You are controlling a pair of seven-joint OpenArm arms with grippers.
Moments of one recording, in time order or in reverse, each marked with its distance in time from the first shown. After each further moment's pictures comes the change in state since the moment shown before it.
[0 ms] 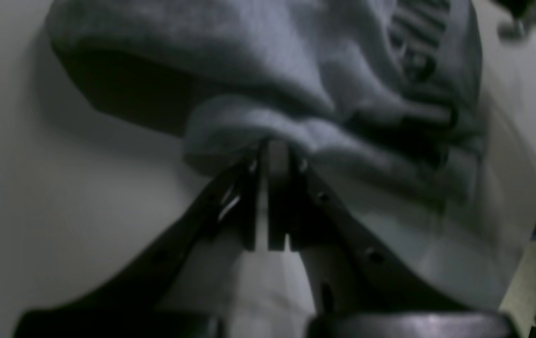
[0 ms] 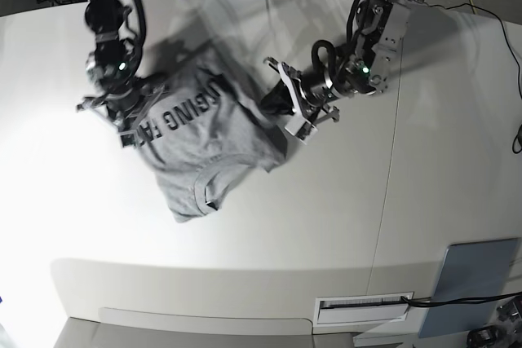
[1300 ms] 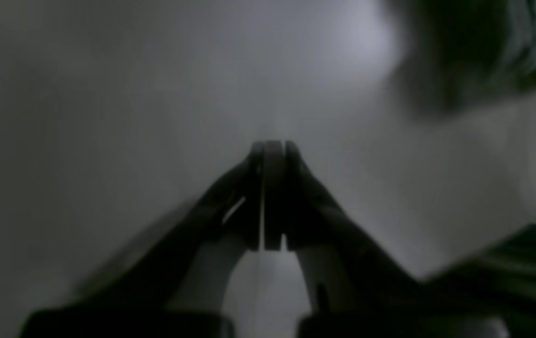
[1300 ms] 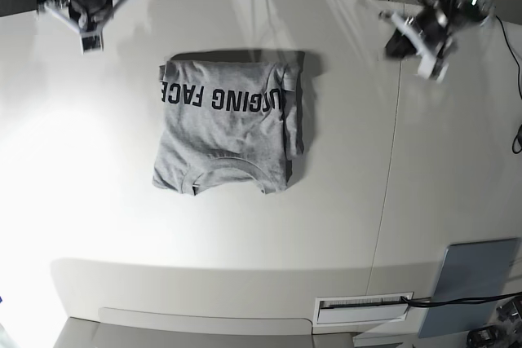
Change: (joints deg) left arm 28.2 -3.5 -43.5 11.1 -6.4 -13.8 10.1; right arm -38.1 -2.9 18.1 33.4 -1.5 0.8 -6.6
